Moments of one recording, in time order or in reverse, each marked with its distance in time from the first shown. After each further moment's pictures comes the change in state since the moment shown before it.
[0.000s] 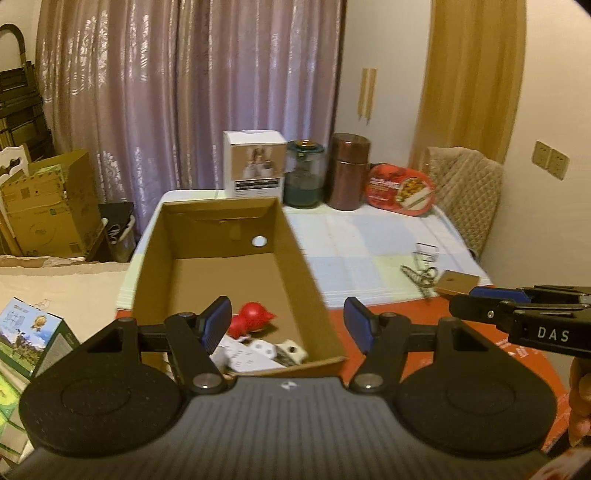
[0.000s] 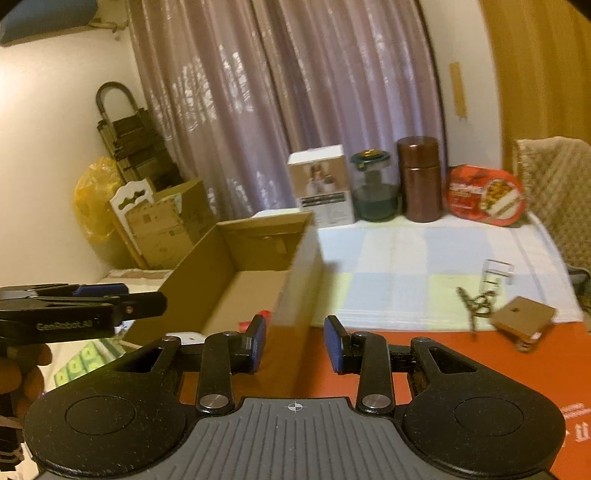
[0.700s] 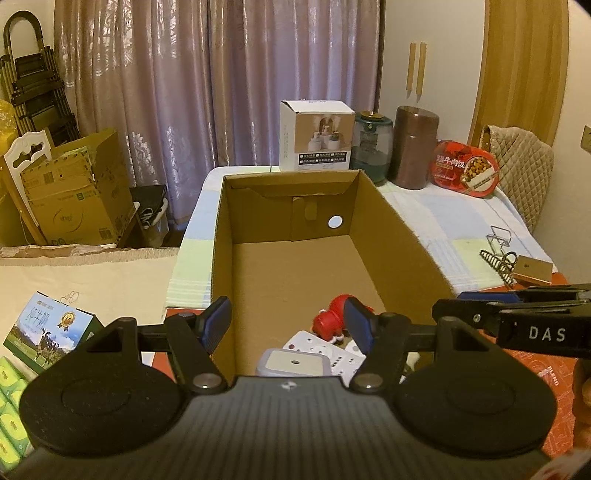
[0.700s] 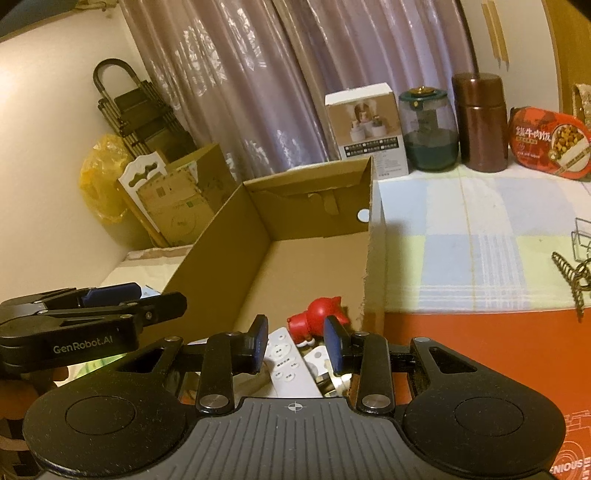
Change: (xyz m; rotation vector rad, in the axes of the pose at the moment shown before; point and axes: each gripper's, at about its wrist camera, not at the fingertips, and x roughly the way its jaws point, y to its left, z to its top) left arm 0.069 0.095 -0.004 -0.002 0.063 0.105; right arm 0.140 0.052 0.005 0.060 0.128 0.100
